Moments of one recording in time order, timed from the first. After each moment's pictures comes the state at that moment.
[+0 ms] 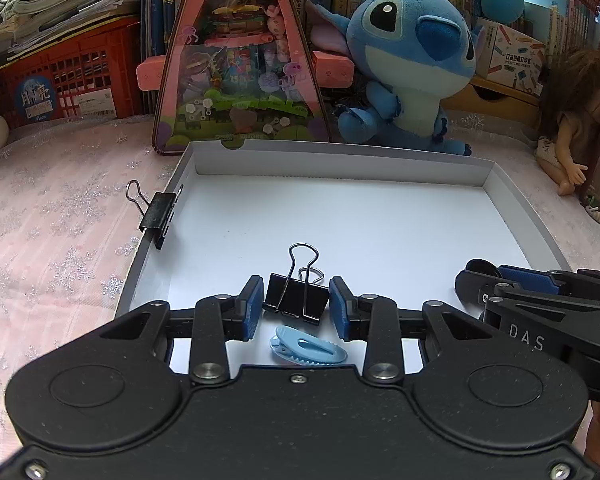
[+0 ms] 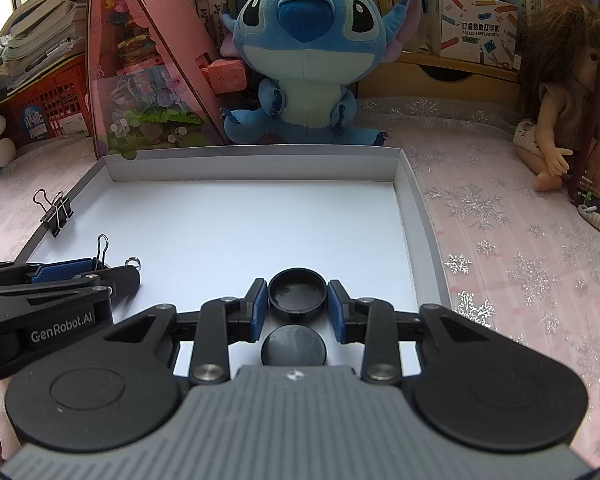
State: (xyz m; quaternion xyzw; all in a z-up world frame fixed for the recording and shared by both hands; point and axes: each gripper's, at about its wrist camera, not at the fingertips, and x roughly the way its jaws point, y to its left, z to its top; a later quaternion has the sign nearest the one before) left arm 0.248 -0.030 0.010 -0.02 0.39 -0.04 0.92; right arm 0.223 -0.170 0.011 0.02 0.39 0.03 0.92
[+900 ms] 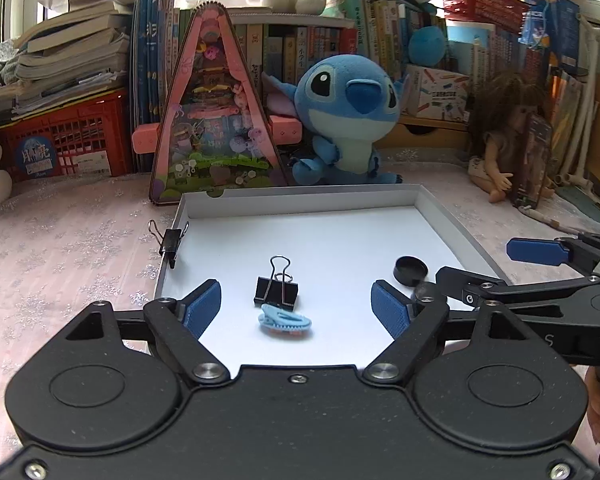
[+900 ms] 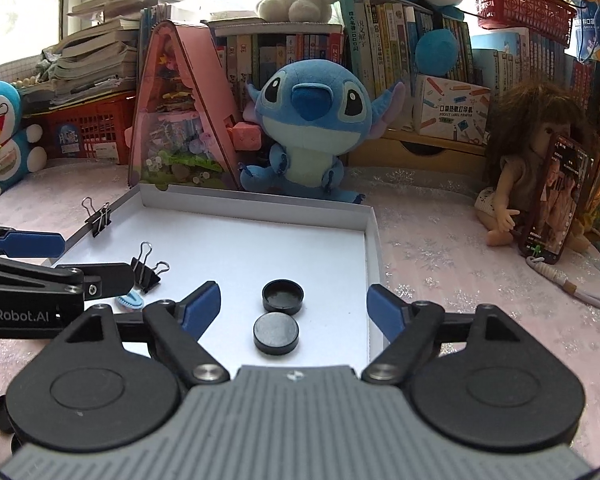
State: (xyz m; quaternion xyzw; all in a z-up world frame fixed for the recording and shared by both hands) left arm 0.157 -0.019 0.055 0.01 0.30 -0.11 0.95; right arm 0.141 -0.177 0.050 -0.03 0.28 0.05 0.96
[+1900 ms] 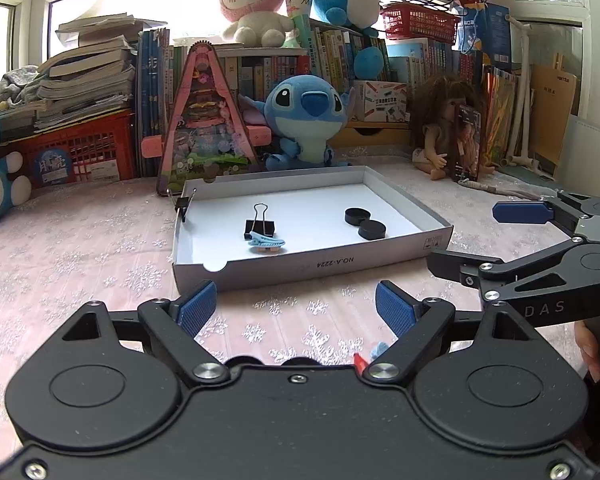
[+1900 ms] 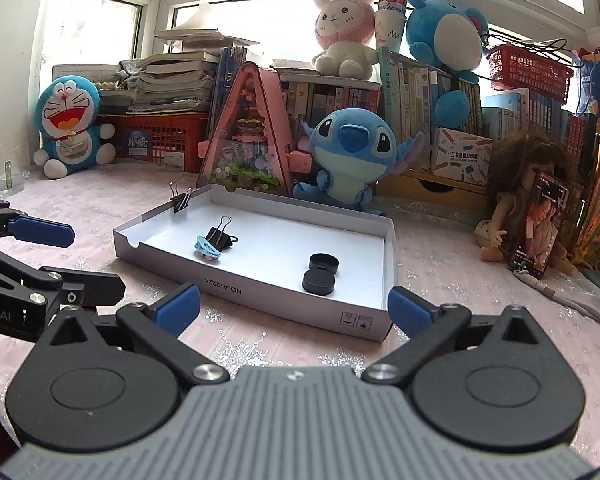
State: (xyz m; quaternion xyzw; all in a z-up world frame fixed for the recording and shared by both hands) left arm 0.011 0.009 0.044 0.03 0.24 -0.15 0.96; right arm 0.019 -0.167 0.042 -0.07 0.21 0.09 0.97
